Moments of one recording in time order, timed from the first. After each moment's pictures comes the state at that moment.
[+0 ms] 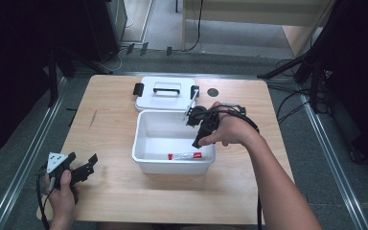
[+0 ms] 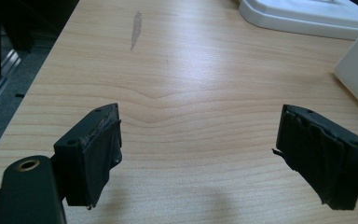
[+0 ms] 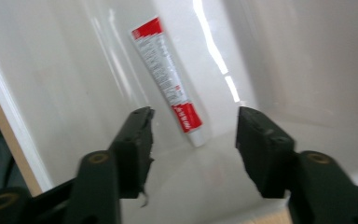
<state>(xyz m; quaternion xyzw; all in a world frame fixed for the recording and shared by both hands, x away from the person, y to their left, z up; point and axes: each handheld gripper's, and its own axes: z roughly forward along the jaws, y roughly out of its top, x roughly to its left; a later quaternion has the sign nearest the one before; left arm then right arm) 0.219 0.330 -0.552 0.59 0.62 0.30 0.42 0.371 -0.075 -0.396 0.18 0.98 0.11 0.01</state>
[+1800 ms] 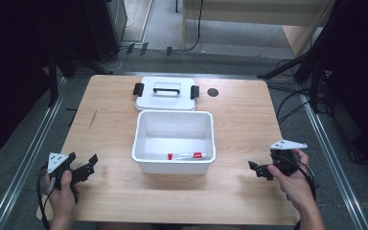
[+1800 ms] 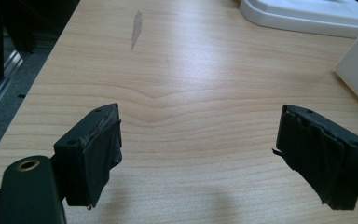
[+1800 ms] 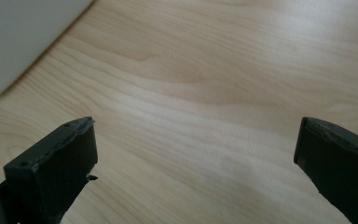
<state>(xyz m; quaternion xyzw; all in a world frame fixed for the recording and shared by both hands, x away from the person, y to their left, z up) 0.218 0.329 -0.552 0.60 0.62 0.30 0.42 0.292 -0.302 -0.502 0.47 0.80 0.33 0.16</state>
